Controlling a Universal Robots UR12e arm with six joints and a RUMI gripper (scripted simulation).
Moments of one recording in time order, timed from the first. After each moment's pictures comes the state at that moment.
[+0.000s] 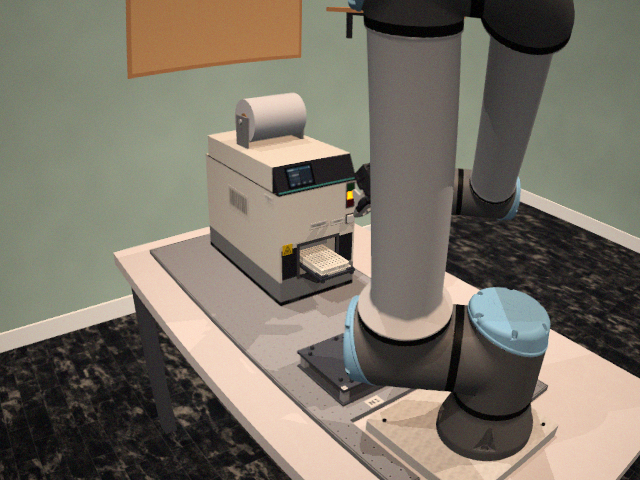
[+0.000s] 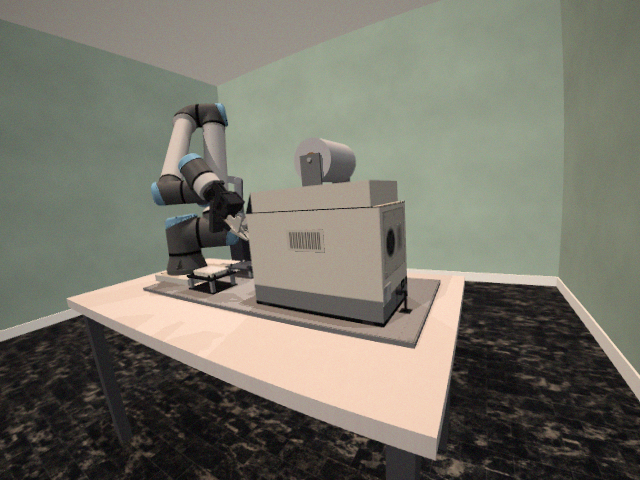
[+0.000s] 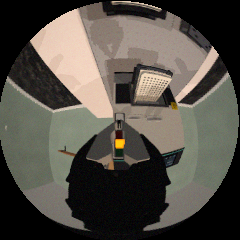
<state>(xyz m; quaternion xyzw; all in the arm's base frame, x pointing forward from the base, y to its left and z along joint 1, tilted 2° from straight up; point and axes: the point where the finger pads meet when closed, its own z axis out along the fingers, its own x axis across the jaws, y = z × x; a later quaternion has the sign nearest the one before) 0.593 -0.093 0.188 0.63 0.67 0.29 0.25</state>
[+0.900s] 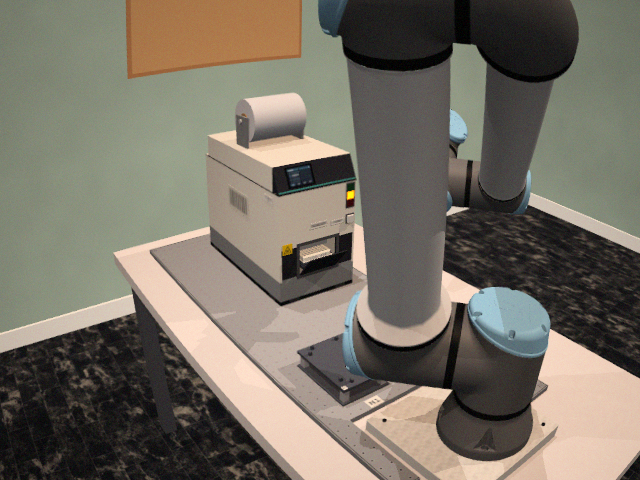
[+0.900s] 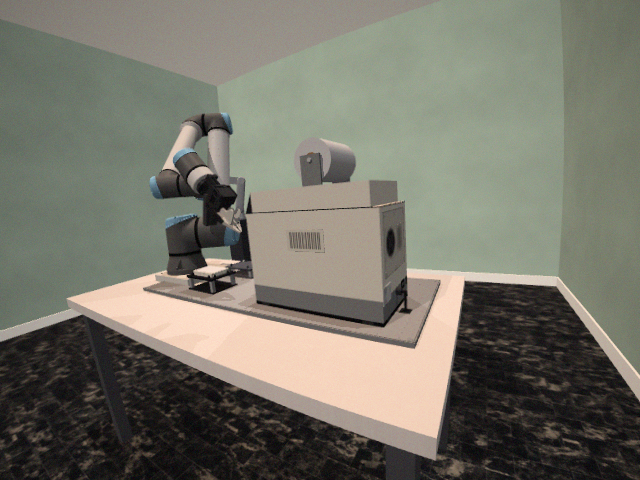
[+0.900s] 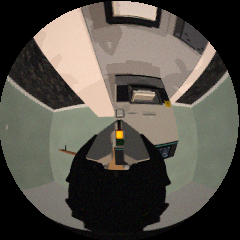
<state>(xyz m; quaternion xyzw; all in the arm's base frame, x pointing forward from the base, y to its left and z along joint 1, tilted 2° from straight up) 0.563 -0.096 0.212 0.63 0.67 0.29 0.25</state>
